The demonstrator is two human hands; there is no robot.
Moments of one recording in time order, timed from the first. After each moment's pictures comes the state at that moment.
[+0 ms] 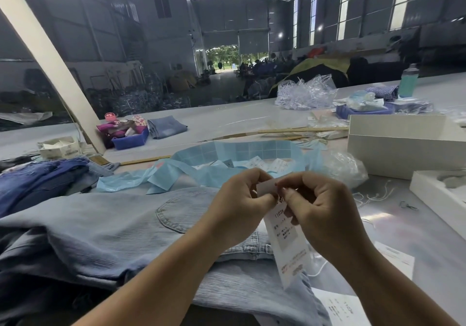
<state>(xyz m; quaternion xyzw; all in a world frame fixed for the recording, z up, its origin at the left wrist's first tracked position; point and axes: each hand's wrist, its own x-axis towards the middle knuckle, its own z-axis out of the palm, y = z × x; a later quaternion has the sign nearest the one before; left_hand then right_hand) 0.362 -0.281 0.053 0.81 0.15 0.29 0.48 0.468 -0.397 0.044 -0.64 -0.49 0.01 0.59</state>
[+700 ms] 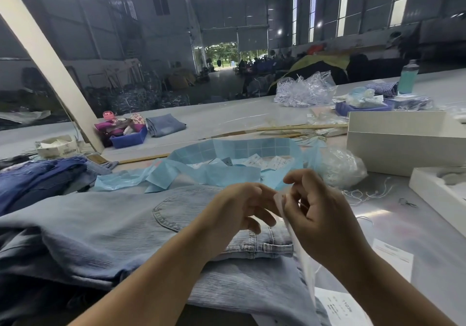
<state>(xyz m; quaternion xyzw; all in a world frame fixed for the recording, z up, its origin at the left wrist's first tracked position) 0.354 -0.282 0.055 0.69 0.13 0.15 0.69 0.473 -0.399 0.029 -0.68 -0.54 -0.16 0.47</state>
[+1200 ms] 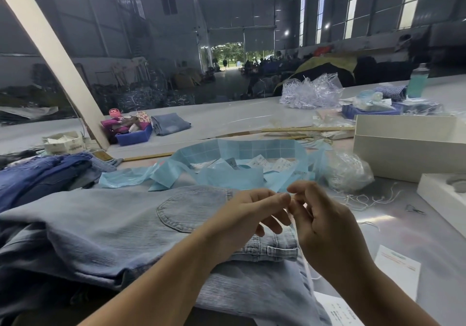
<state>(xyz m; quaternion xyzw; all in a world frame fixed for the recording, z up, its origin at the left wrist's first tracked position) 0.357 -0.284 0.049 0.74 0.16 0.14 0.63 0.472 -0.397 0.016 -0.68 -0.52 -0.19 0.47</state>
